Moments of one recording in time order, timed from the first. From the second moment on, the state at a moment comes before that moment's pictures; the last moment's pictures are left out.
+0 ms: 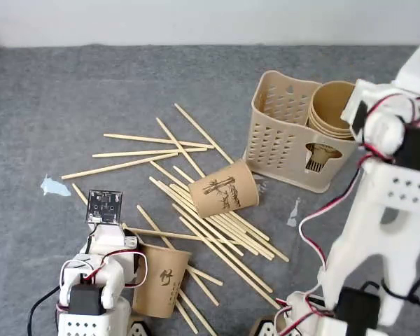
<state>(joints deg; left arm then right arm) -1.8 -103.3 96.9 72.2 7.9 11.9 -13.7 -22.9 85.6 -7.3</state>
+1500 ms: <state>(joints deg) -1.9 -103.3 96.9 72.2 7.9 -52.0 -29.7 27.0 87.2 1.7</state>
